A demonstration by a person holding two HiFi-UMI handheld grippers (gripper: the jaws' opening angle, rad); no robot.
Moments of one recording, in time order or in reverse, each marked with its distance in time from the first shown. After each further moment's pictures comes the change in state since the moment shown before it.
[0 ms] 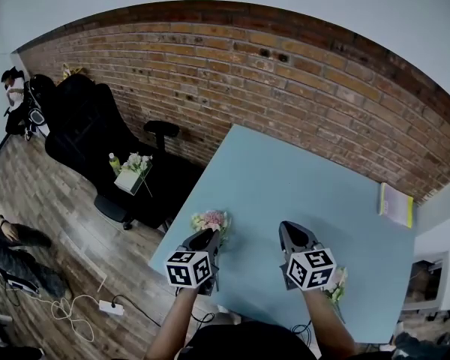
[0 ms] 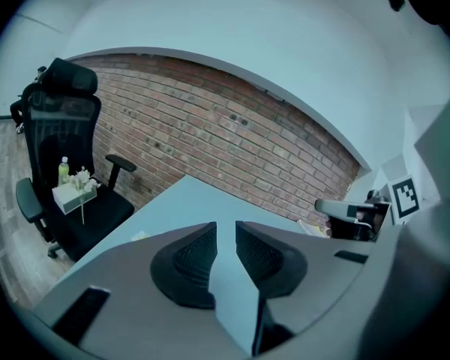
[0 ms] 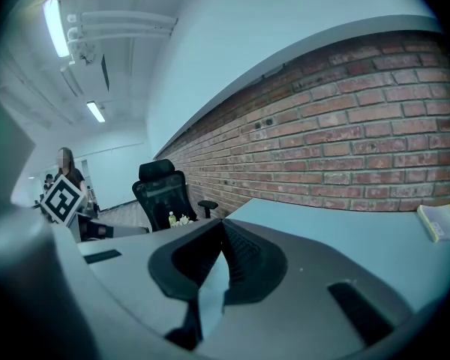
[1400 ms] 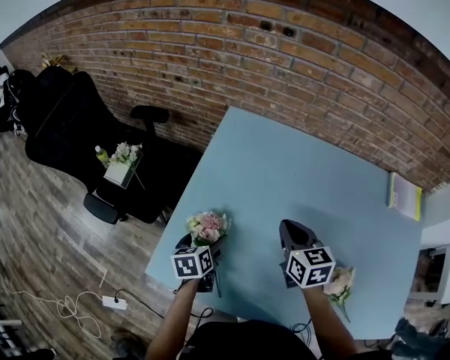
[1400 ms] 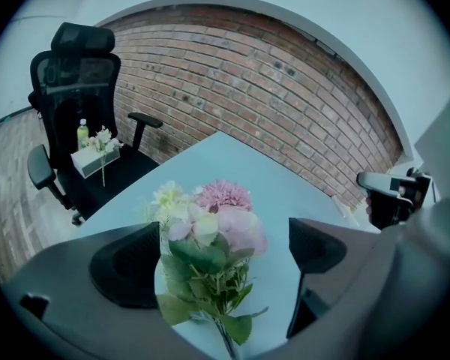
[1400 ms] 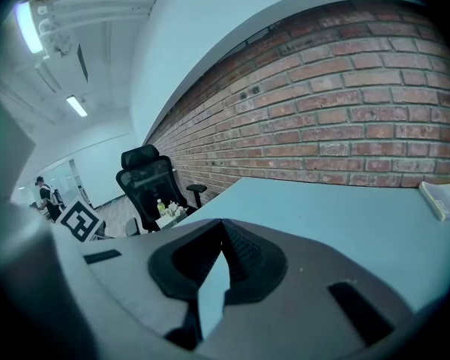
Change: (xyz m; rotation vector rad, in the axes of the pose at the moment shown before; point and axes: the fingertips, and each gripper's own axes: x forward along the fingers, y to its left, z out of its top) left arm 0.078 0.091 -0.081 -0.109 0.276 0.176; right arm 0.065 -0.037 -0.049 0.075 0.133 -0.058
